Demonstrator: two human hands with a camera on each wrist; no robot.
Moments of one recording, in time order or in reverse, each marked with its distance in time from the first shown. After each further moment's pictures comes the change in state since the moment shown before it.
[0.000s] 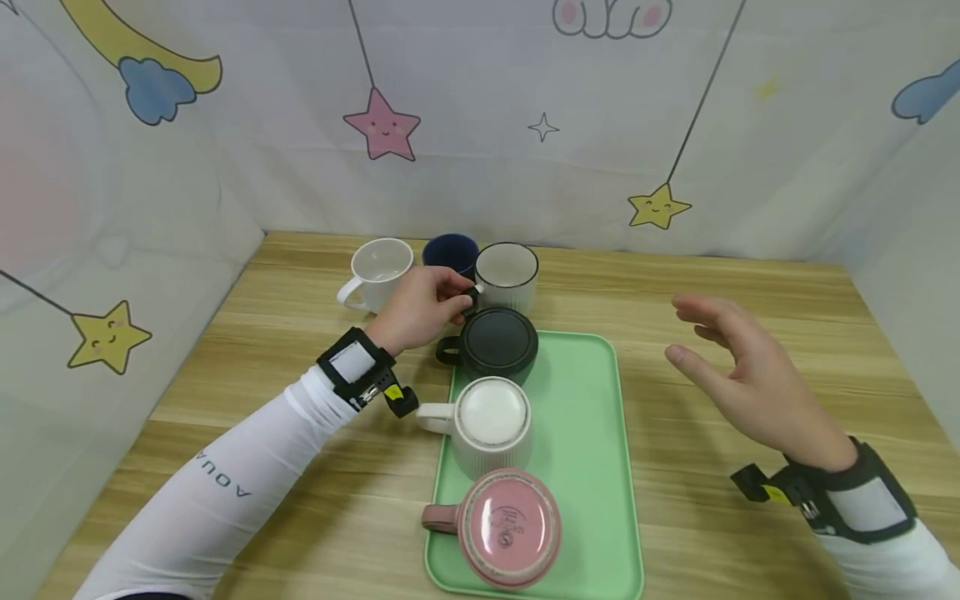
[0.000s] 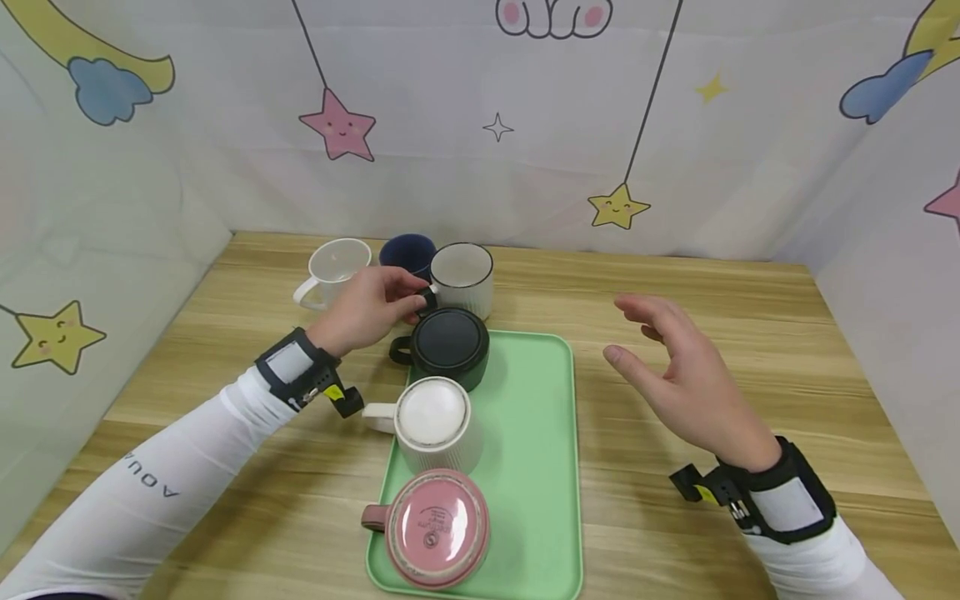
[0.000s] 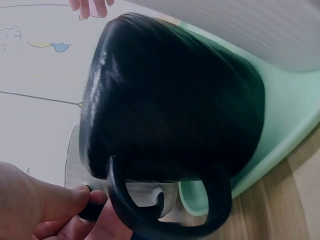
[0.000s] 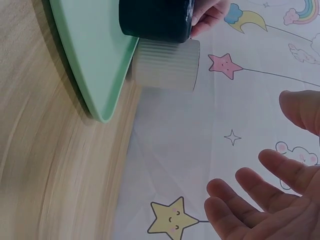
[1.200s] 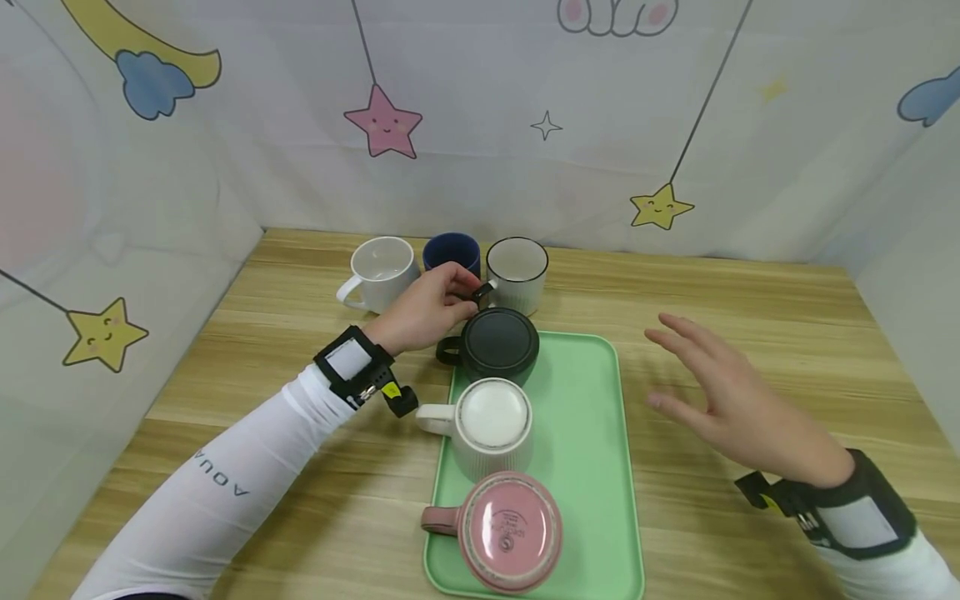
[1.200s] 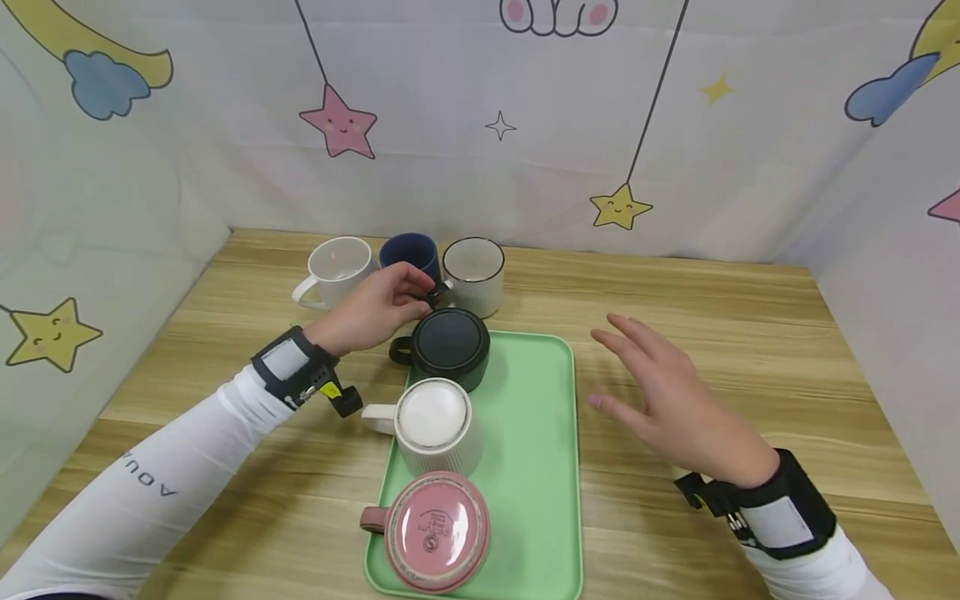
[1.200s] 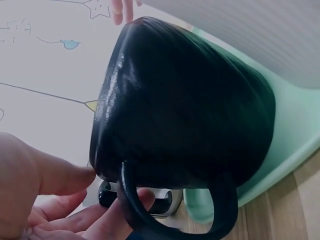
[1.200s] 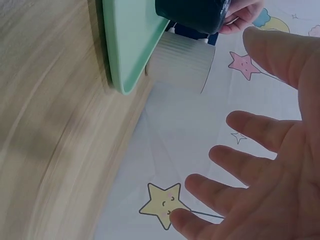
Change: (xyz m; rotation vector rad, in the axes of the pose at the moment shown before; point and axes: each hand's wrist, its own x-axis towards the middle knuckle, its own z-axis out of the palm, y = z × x) left_hand 0.003 -0.003 0.000 -0.031 -0.124 0.007; right_hand -0.009 0.003 0.006 -0.215 -0.299 -0.035
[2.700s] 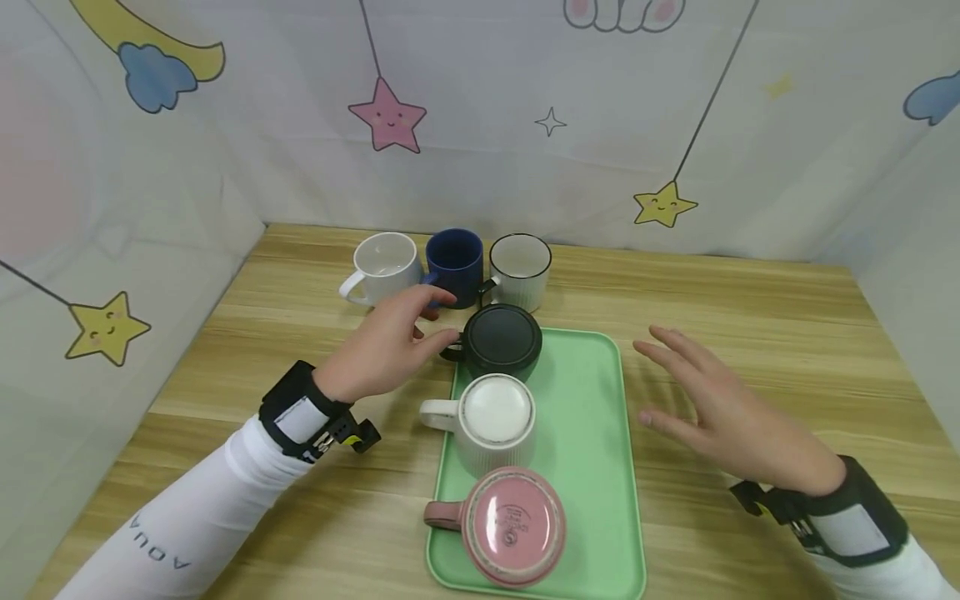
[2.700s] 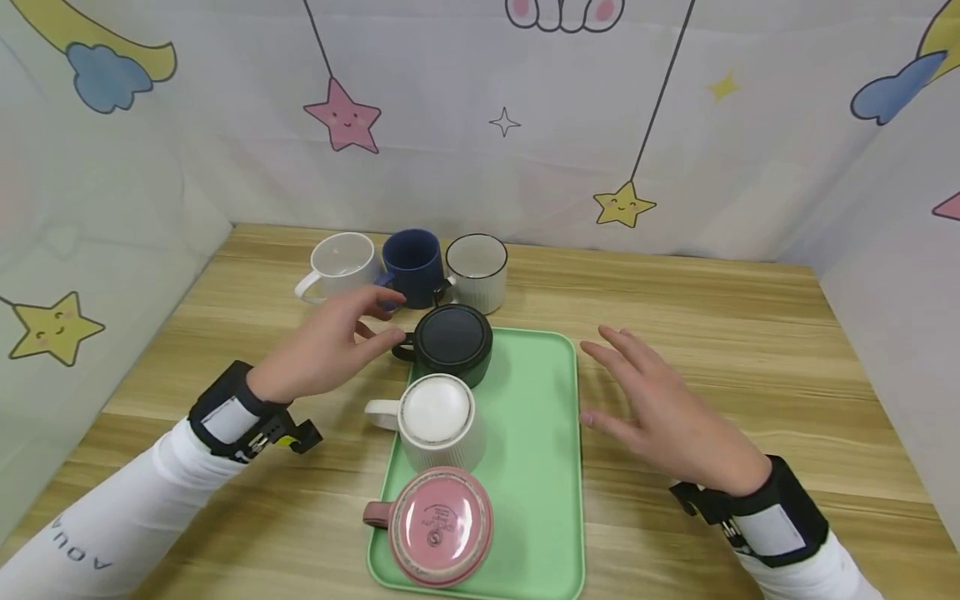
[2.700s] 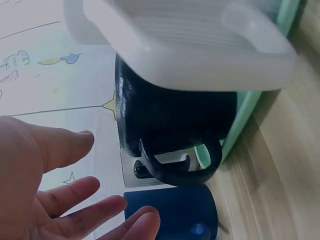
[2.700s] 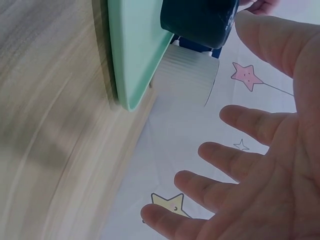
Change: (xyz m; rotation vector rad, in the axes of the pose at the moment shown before) left_hand -0.066 0.006 -0.010 0.244 0.083 0.123; right_hand -0.004 -0.009 0.012 -0.045 -0.072 0.025
